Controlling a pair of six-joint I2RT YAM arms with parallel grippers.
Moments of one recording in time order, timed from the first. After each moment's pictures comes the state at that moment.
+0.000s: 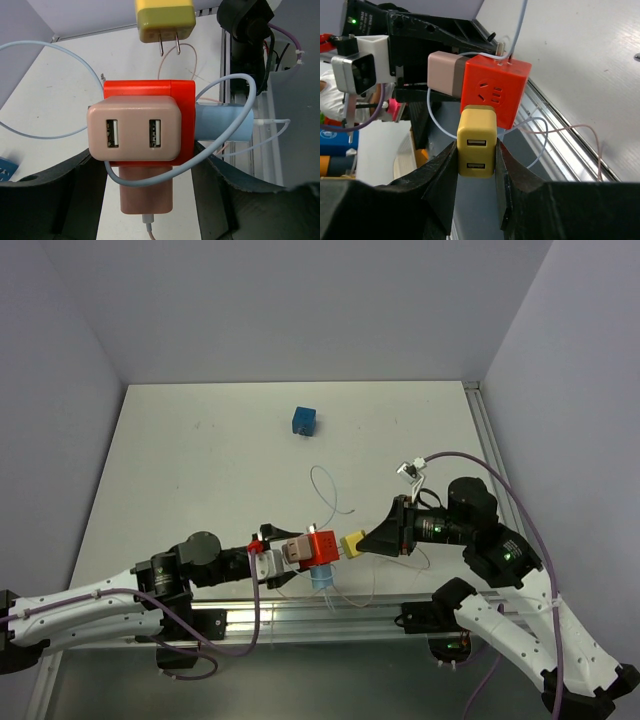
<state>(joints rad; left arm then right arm) -1.25 0.61 0.50 0.03 0.10 0.30 0.56 0.59 0.81 -0.60 -0.73 0.72</state>
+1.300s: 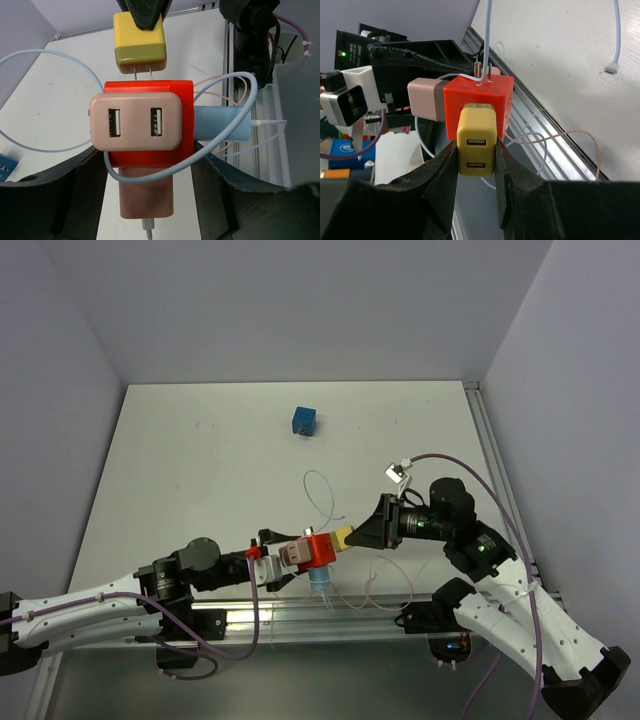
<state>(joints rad) -1.25 0.57 0.41 0.08 0.09 0.32 0.56 0.63 0.66 -0.38 -0.72 0.83</state>
